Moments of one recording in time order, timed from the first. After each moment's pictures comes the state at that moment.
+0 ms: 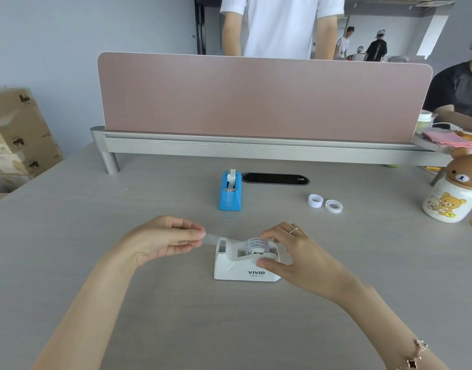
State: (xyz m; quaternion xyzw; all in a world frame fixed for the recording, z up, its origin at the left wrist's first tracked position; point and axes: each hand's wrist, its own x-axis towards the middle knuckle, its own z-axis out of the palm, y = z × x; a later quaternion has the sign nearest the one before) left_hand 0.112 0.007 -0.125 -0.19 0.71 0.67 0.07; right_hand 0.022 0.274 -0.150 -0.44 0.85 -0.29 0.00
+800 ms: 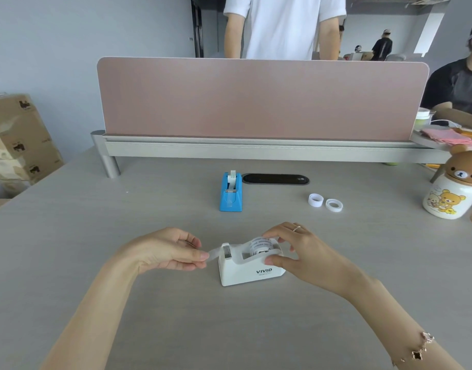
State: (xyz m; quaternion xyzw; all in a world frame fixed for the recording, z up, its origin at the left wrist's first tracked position) left_hand 0.116 0.004 -0.132 -0.17 0.73 0.64 0.15; right_hand 0.012 0.278 -0.150 -0.44 0.85 -0.27 0.03
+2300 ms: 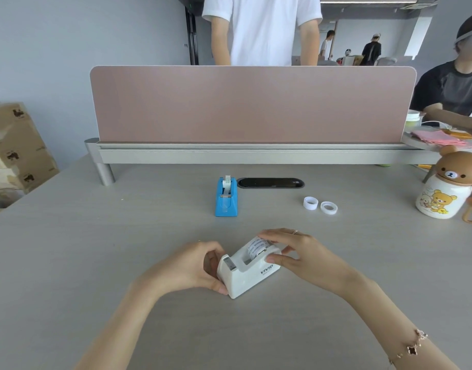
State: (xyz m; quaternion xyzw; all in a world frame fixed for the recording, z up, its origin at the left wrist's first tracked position) left_hand 0.106 0.049 -0.150 -0.02 0.92 0.37 0.09; right_hand 0.010 0.283 -0.146 -0.41 0.83 -0.35 0.09
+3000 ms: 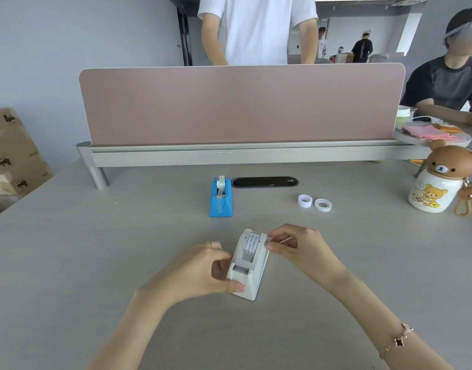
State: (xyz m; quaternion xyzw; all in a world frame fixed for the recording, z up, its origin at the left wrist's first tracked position) left_hand 0.103 0.066 -0.156 0.05 0.96 0.27 0.02; right_hand 0.004 0.283 -0.156 -0.24 0.84 -0.48 0.07
